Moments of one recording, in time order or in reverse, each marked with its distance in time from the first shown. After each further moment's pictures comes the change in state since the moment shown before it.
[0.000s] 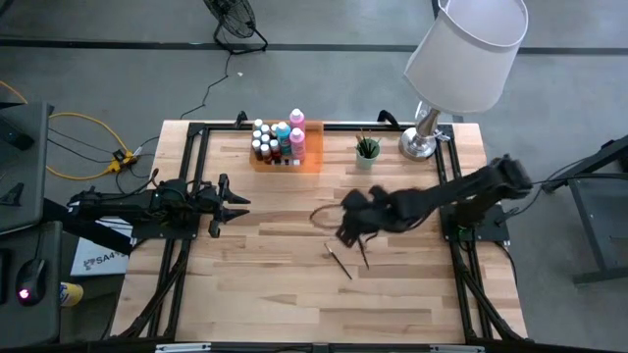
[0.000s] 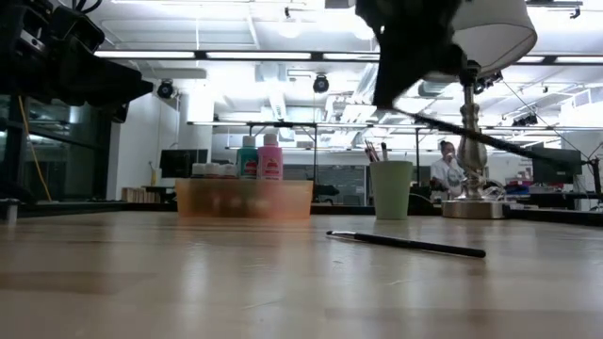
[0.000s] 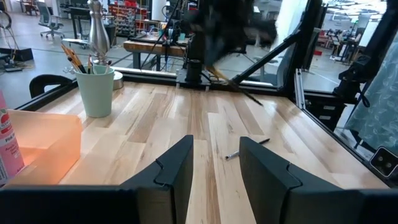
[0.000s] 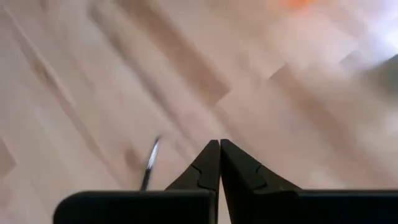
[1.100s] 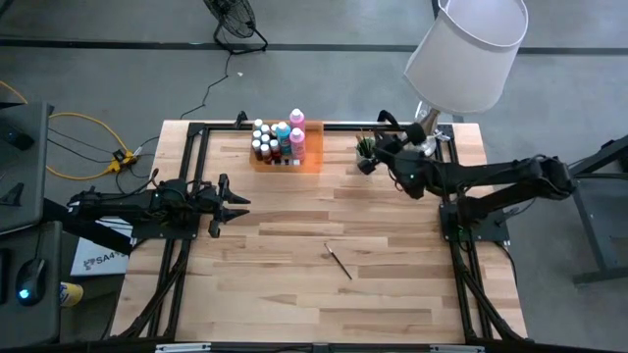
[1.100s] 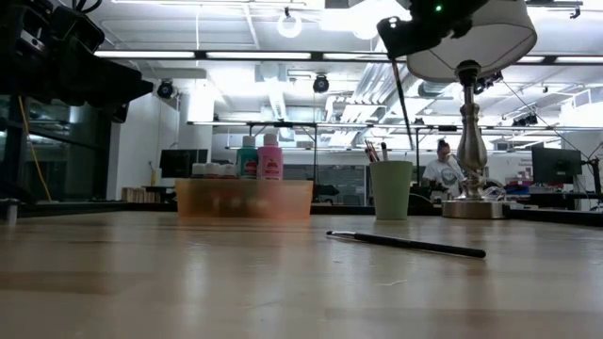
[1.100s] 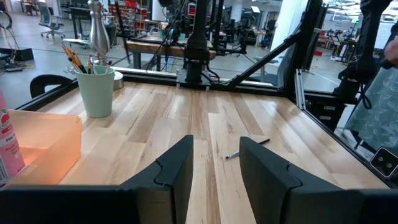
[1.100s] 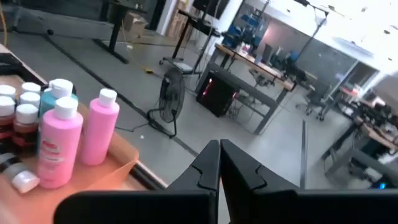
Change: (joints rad) left arm 0.000 0.000 0.000 0.000 0.000 0.000; right arm -0.314 -0.435 -0.473 0.963 0.633 -1.092
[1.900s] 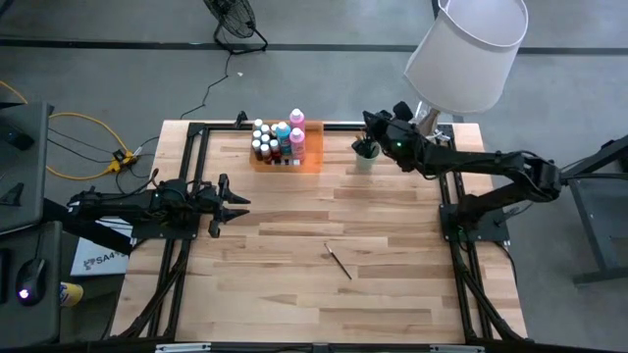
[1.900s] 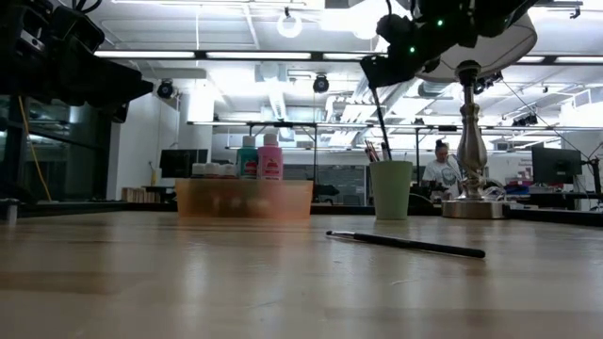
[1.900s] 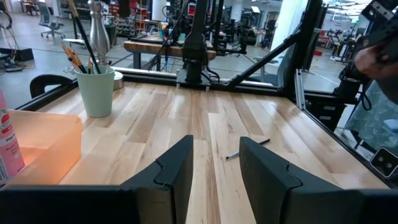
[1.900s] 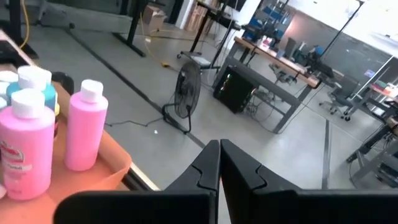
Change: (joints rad) left arm 0.000 0.000 0.000 0.000 0.000 0.000; right arm -0.324 0.128 0.000 0.151 -0.399 -0.059
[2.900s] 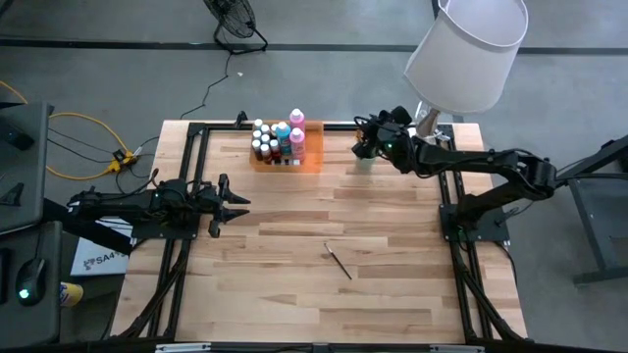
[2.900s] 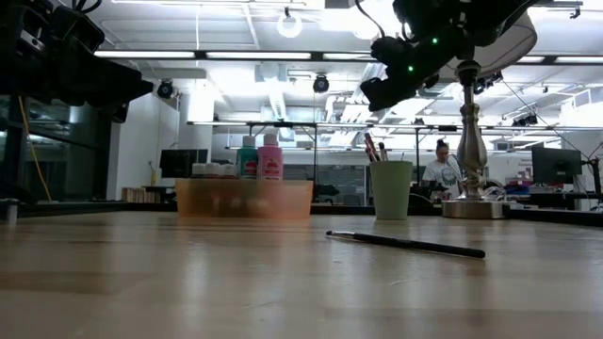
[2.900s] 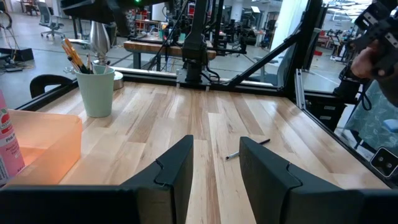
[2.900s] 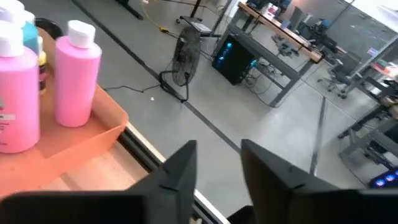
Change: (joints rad) left arm 0.000 0.000 0.000 0.000 0.000 0.000; right arm -0.018 0.048 0.000 -0.115 0.029 0.056
